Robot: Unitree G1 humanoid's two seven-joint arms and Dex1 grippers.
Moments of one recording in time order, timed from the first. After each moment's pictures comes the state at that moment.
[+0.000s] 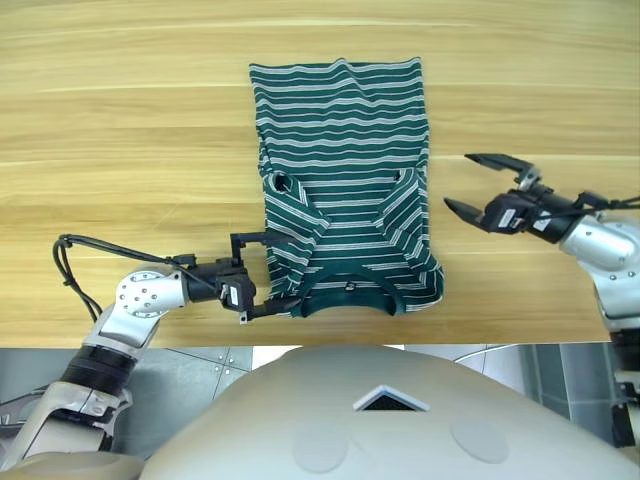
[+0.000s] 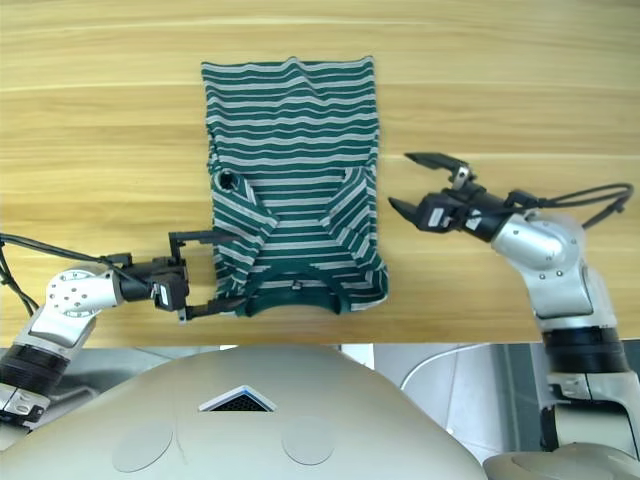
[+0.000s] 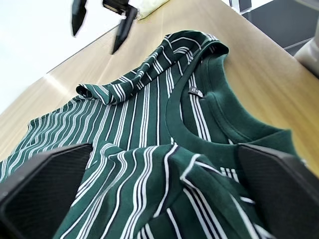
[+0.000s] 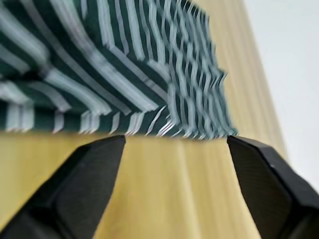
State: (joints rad) left arm 0.25 0.76 -0.34 0.06 -0.07 -0.78 -0.92; right arm 0.21 -0.85 0.02 -0.03 -0.16 -0.49 0.68
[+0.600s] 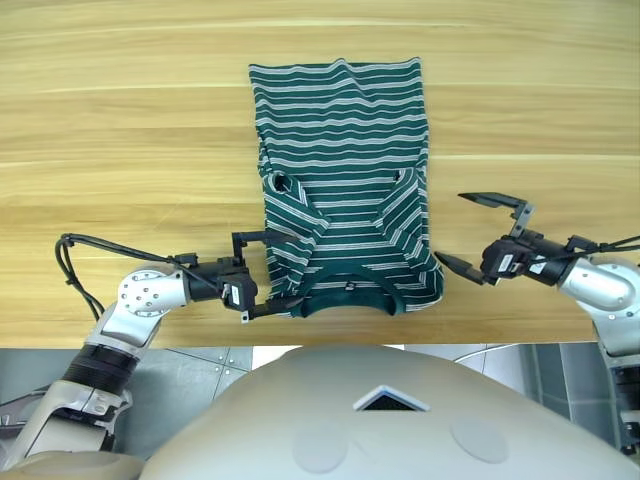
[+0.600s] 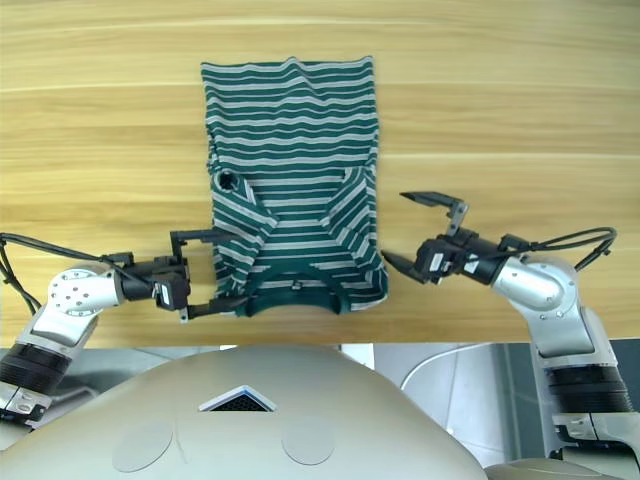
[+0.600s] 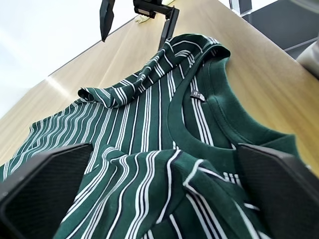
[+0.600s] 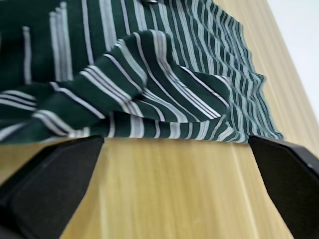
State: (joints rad) left arm 0.25 0.75 -0.34 0.05 -0.07 -0.78 -0.92; right arm 0.36 -0.85 0.01 -0.09 -0.09 -0.56 0.74
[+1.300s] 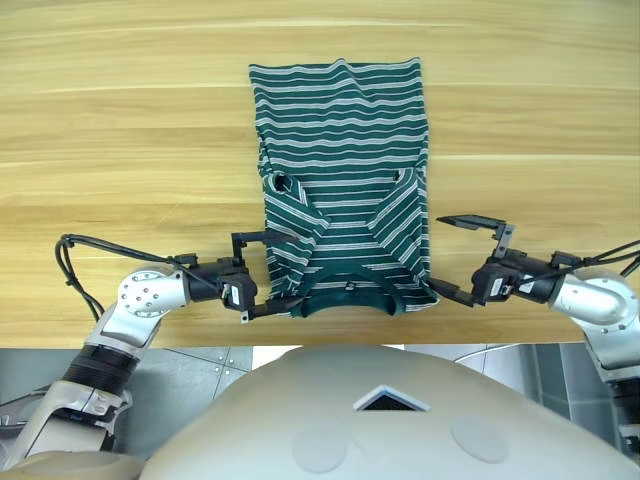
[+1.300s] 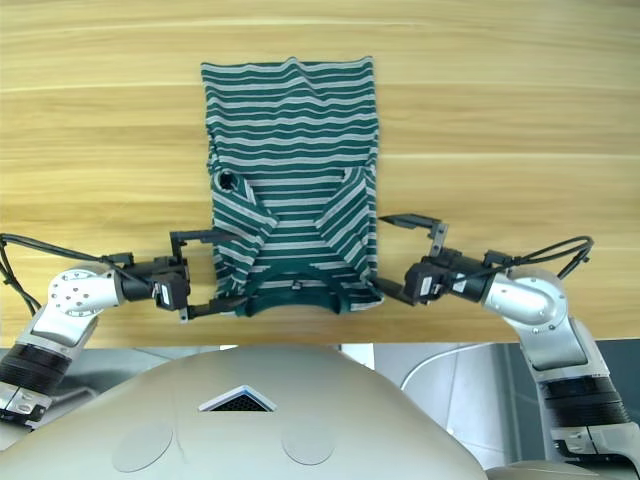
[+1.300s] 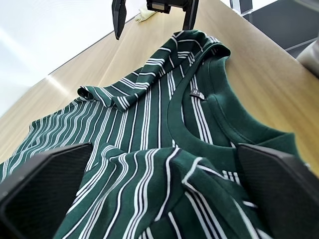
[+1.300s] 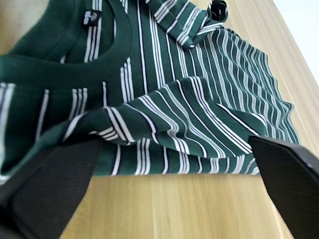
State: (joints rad) left arm 0.25 0.75 -0.34 0.06 -0.07 -0.78 -0.92; right arm 0.41 -0.85 0.07 -0.14 -0.04 -0.60 0.81
